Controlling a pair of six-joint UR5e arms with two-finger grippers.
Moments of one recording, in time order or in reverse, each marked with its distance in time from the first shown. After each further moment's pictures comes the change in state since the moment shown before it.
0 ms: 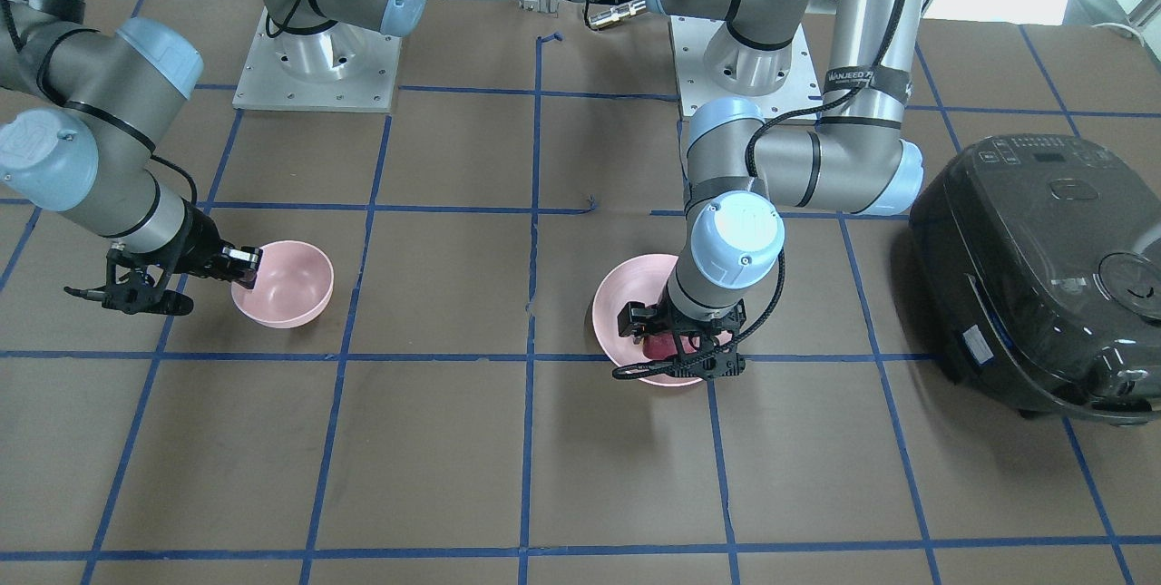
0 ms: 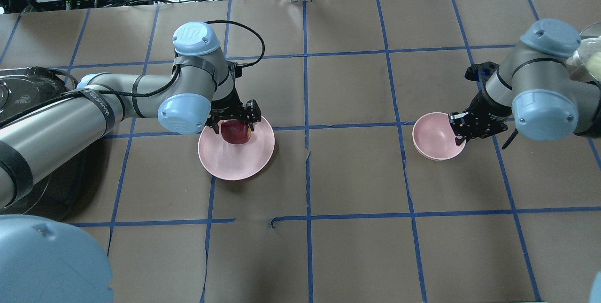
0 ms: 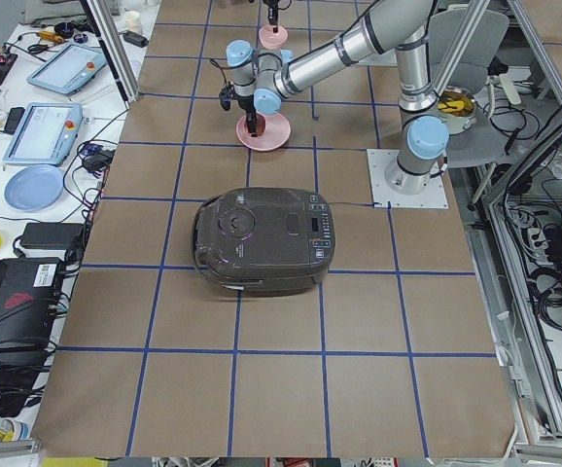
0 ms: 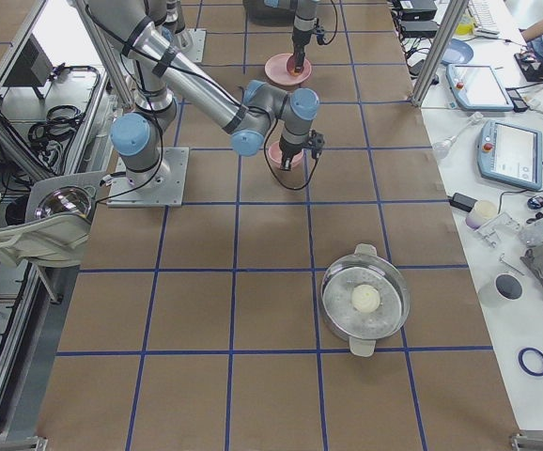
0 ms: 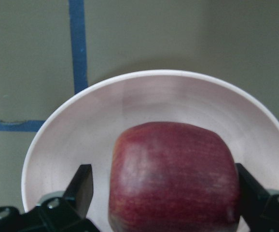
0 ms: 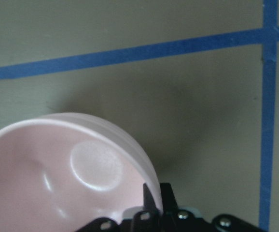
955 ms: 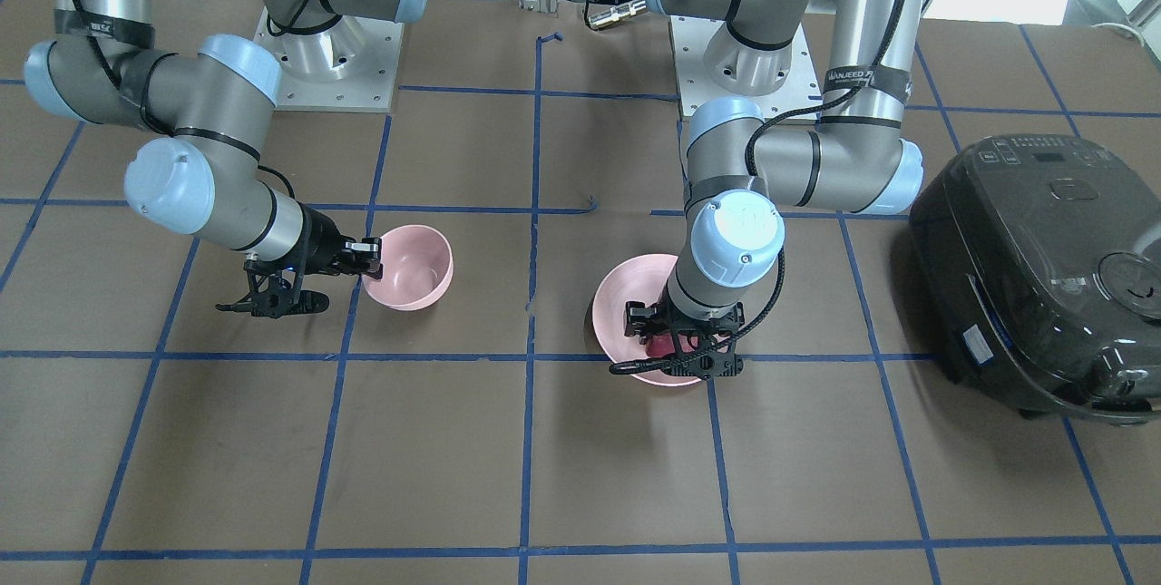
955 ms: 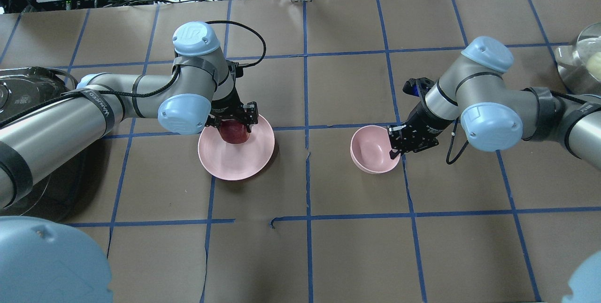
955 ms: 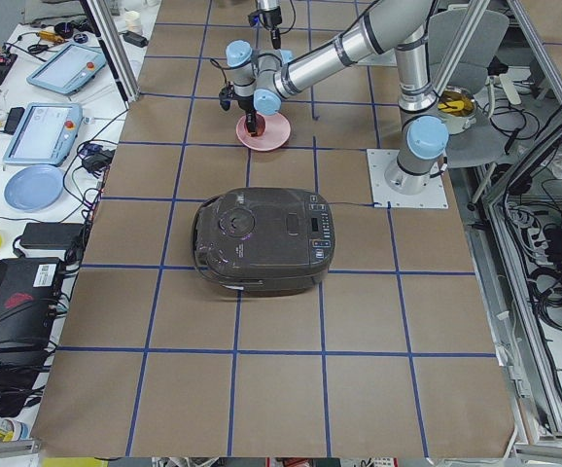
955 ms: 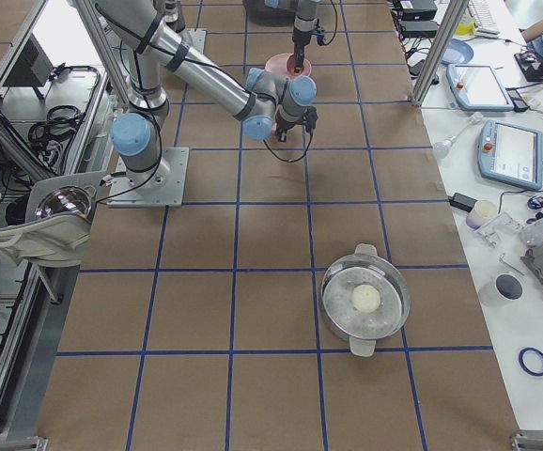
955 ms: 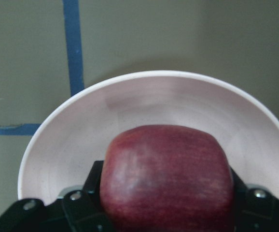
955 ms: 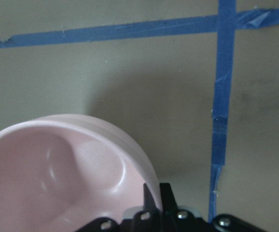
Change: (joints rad) left arm 0.000 0.010 0.003 0.004 0.004 0.050; right arm 0.166 0.051 0.042 0.021 0.227 0.062
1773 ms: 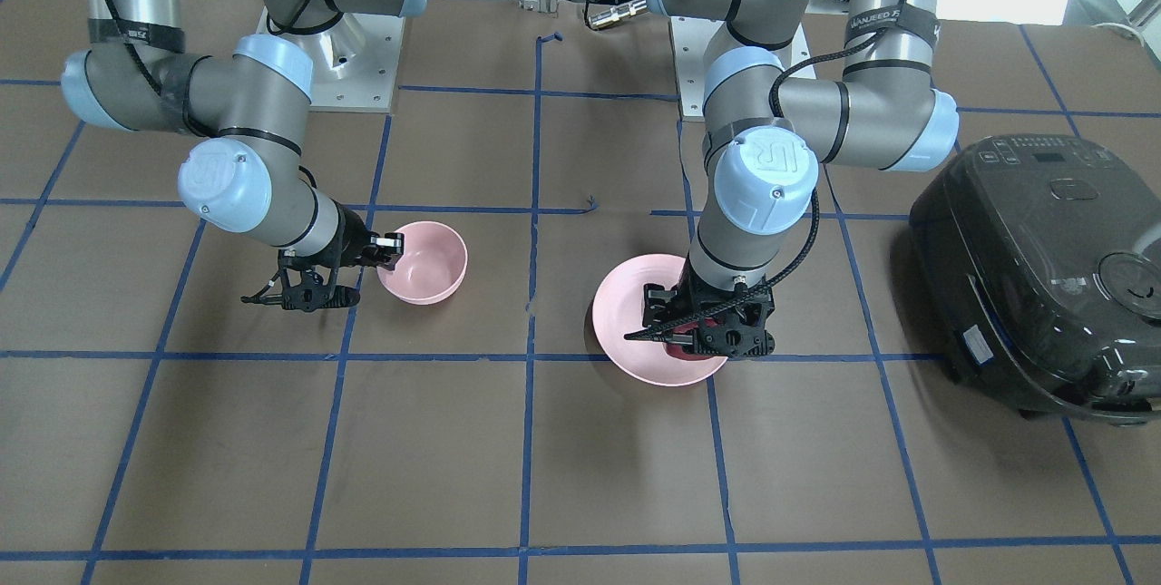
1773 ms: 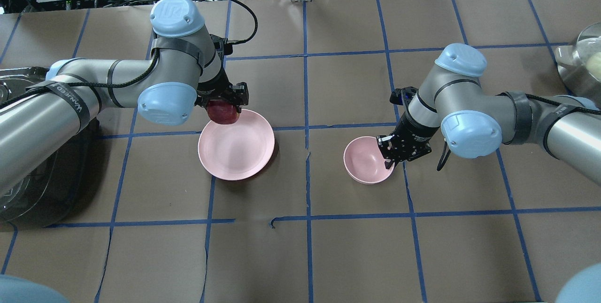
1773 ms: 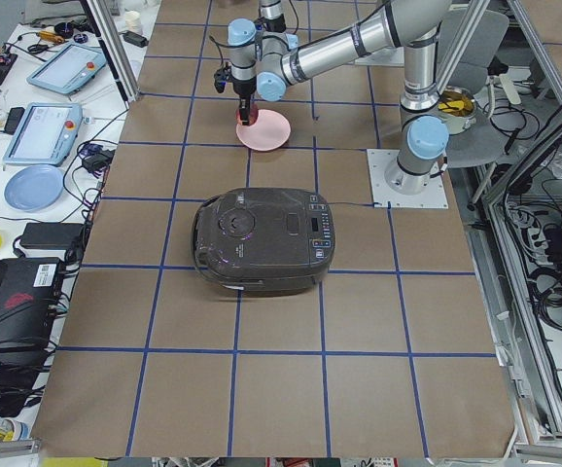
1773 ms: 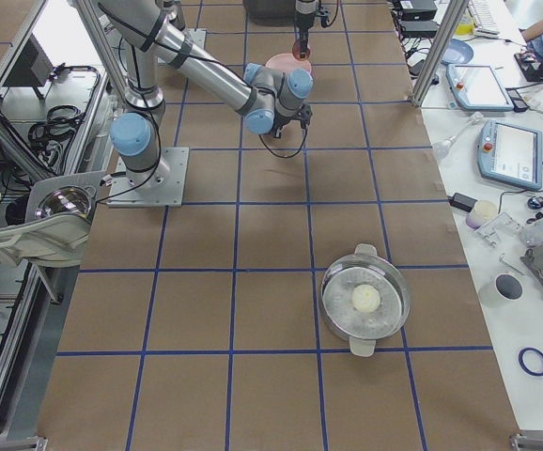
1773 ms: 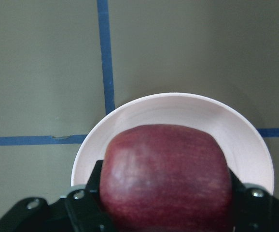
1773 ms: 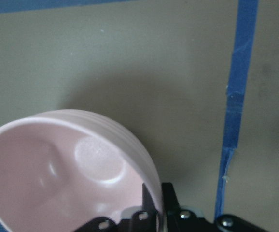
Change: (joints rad) left arm 0.006 0.099 0.031 -0.007 0.033 0.027; right arm 0.075 0.004 0.000 -0.007 -0.103 0.084
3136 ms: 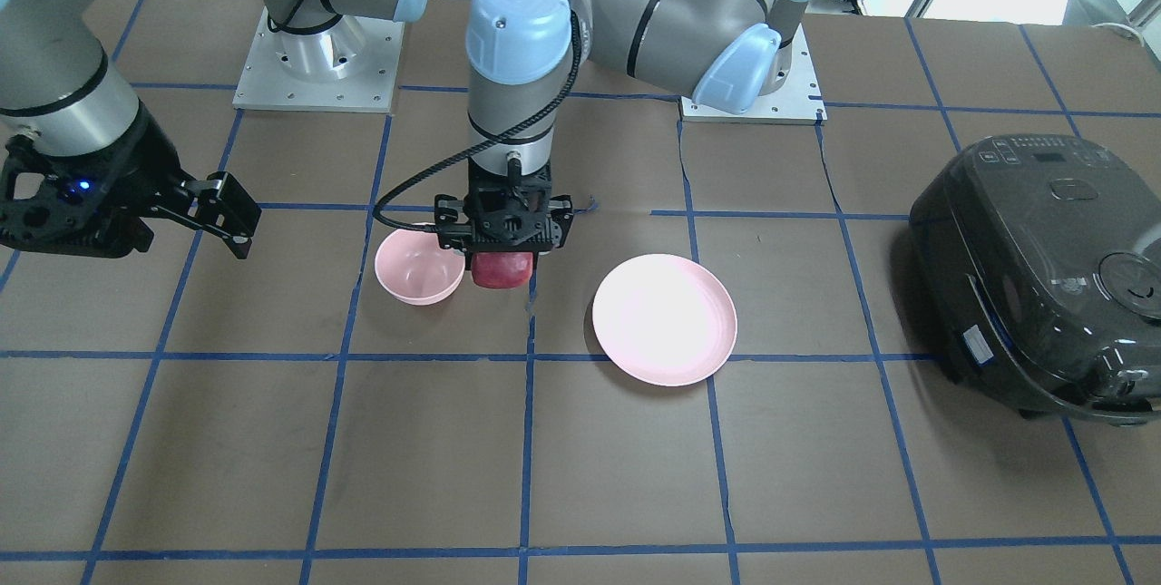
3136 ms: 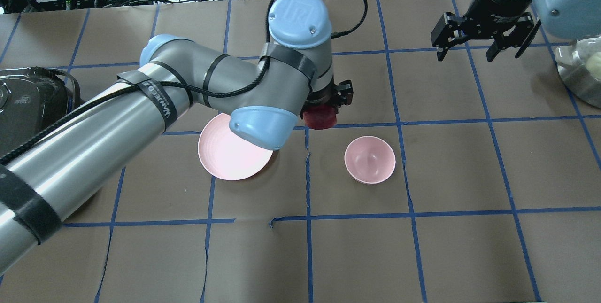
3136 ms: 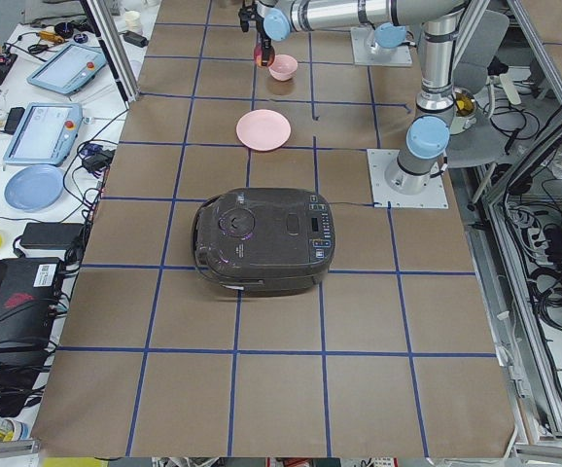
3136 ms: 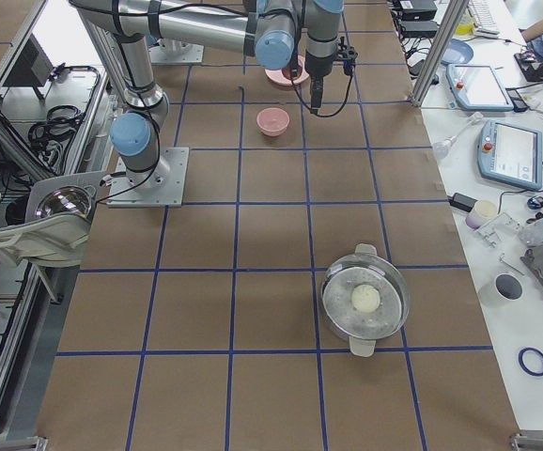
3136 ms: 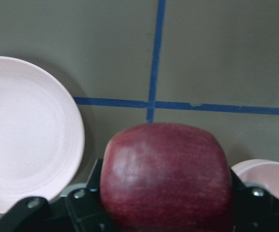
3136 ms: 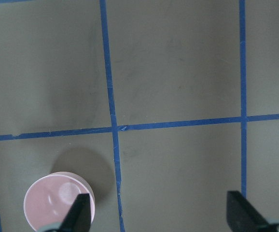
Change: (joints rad) left arm -0.406 -0.018 0.155 -0.013 -0.040 -0.534; right arm -0.072 -0.156 -0.475 0.316 -0.228 0.005
